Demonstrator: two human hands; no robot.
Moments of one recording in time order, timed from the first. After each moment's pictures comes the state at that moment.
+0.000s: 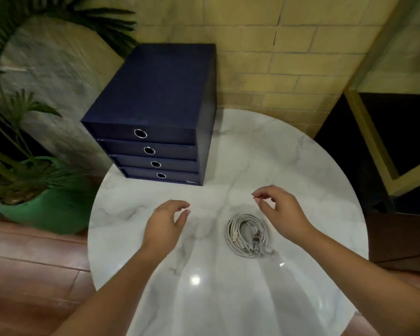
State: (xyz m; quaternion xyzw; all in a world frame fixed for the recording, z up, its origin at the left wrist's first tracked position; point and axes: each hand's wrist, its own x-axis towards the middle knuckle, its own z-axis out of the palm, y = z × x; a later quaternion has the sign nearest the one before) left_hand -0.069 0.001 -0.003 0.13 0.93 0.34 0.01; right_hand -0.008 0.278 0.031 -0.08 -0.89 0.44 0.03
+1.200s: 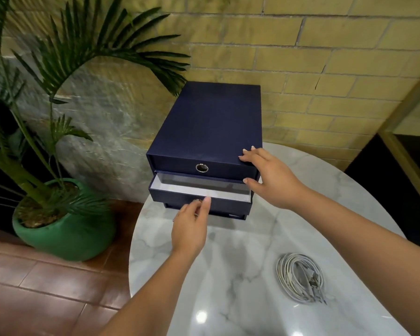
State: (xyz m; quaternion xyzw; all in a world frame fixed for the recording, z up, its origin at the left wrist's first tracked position) left_hand -0.157 -0.049 0.040 -0.03 0.87 0.49 0.04; right_hand -0.165 0.156 0.138 0.08 -0.97 0.22 0.07
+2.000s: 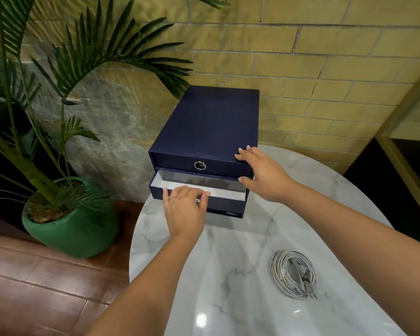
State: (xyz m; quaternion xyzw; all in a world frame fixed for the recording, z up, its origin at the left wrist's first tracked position) left_hand -0.163 -0.044 0.064 0.03 0.96 0.24 -0.12; right_hand -0.166 0.155 0.142 0.09 -0.97 0.21 0.05
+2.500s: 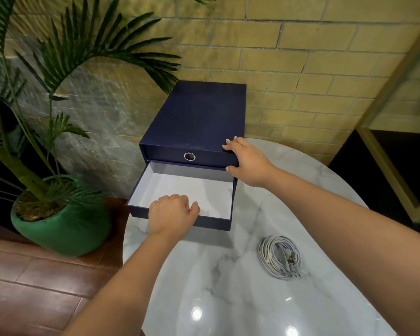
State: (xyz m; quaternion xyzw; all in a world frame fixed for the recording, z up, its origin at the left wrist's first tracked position) left_hand -0.133 -0.067 0.076 0.10 0.99 0.10 -0.05; right_hand -0.166 0.149 0.144 0.07 -0.98 0.21 0.04
